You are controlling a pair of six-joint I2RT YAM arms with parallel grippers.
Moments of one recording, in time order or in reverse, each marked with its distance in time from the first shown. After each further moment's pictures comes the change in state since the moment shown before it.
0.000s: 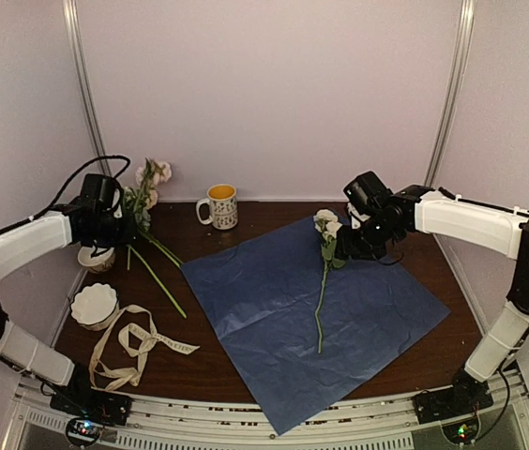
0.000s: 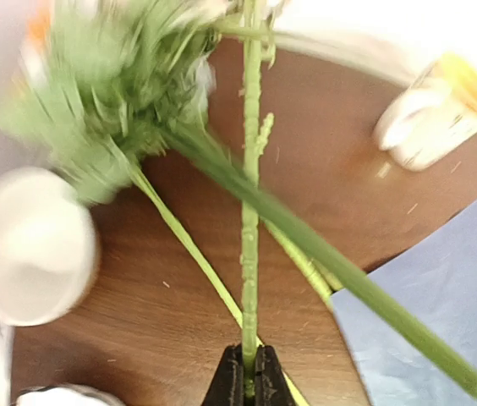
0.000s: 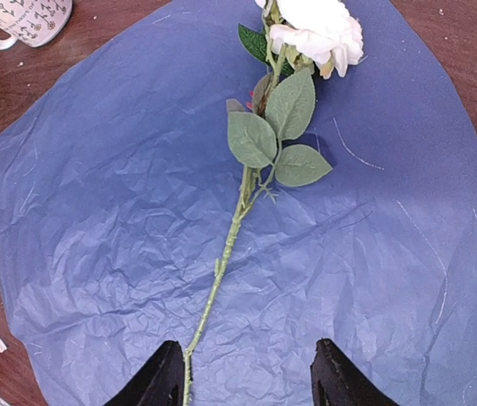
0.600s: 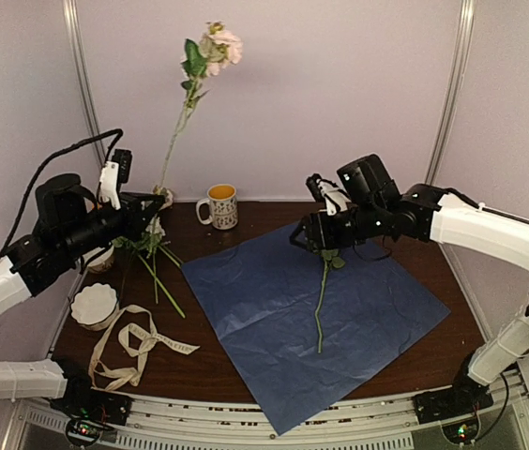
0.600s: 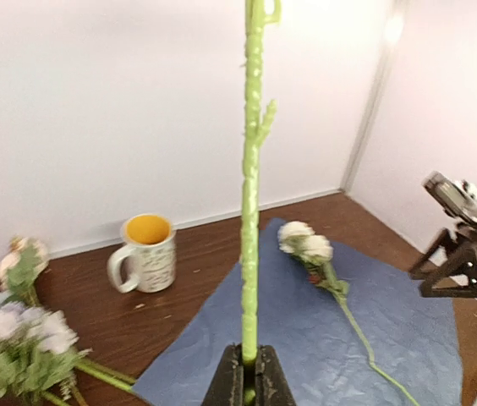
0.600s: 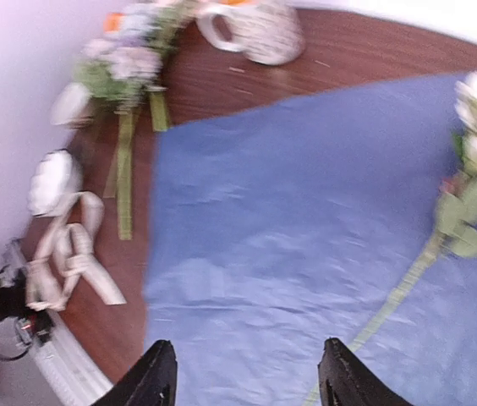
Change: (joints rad) left arm -0.320 -0.512 -0.145 0.273 0.134 0.167; right arm 0.151 -0.117 0.010 0.145 -0.144 -0.077
